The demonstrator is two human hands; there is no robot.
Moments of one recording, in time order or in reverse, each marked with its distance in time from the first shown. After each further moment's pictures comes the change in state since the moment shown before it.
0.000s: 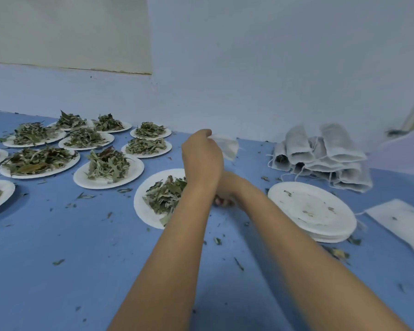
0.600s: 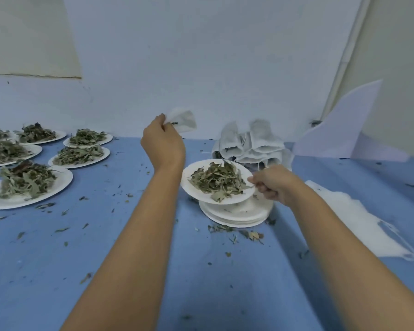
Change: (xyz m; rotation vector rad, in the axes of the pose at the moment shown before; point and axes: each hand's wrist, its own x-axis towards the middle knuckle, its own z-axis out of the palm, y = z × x) left_hand -0.015 0.060 0.065 -0.303 0.110 -0.001; right_hand -0.105 0.127 -0.147 0.460 0.411 0.224
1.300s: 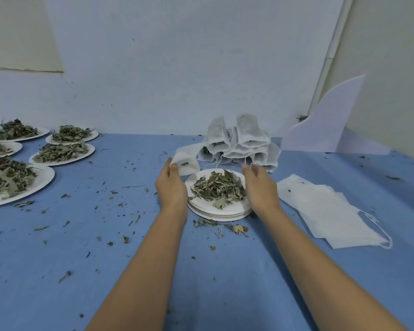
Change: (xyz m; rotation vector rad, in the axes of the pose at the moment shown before) left_hand -0.067 -0.059 0.028 -0.390 -0.095 -0.498; right_hand -0.002 0.046 0.022 -0.066 0.342 -0.373
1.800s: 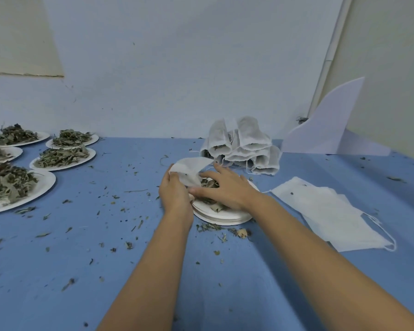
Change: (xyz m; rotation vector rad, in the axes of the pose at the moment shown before) left_hand 0.002 -0.003 0.003 -0.214 0.016 -0.141; right_hand 0.022 -0.017 0.033 -0.581 -0.538 -0.293
